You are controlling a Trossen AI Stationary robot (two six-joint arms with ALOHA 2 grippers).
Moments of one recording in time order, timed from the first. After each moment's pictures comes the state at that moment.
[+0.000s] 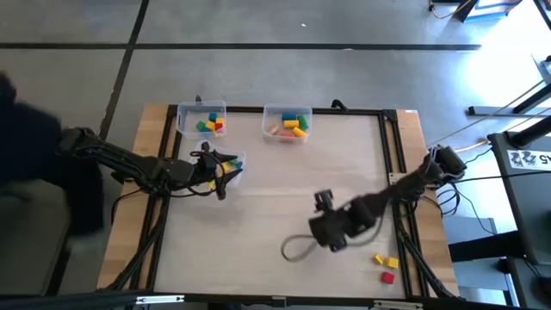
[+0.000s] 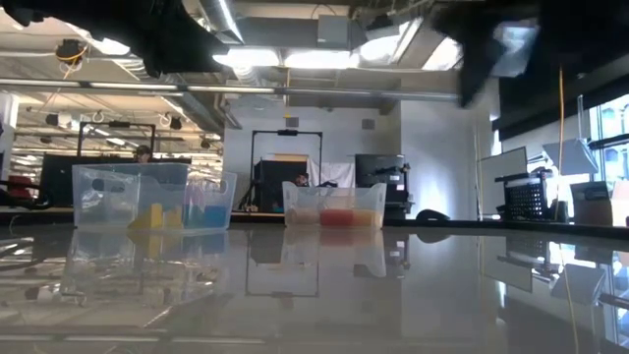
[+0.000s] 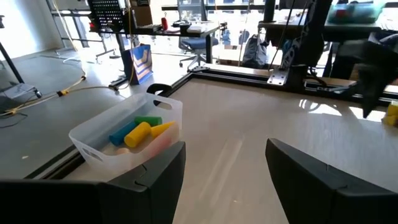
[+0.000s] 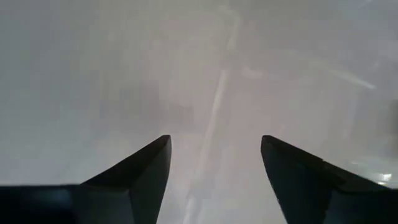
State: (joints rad) left arm -0.26 0.88 0.46 0.18 -0.70 -0.12; right arm 0.52 1.66 1.32 -0.94 0.28 0.15
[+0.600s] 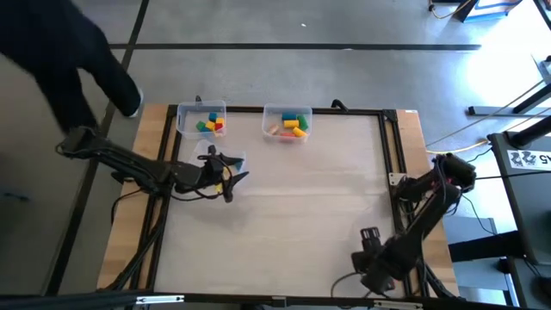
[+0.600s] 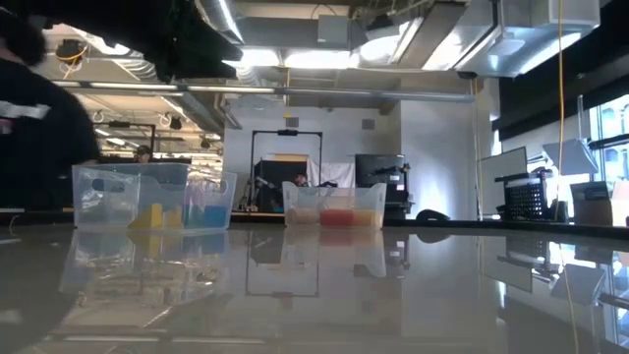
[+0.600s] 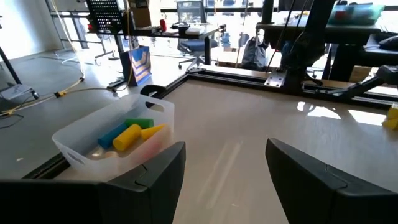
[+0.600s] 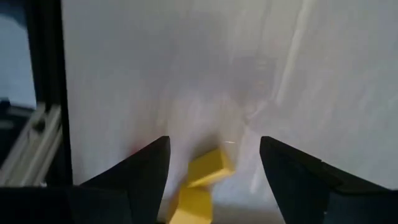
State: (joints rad) left arm -0.26 1.01 0.47 0.33 -0.70 -0.12; right arm 0.97 1.66 1.14 -0.98 -0.05 0.80
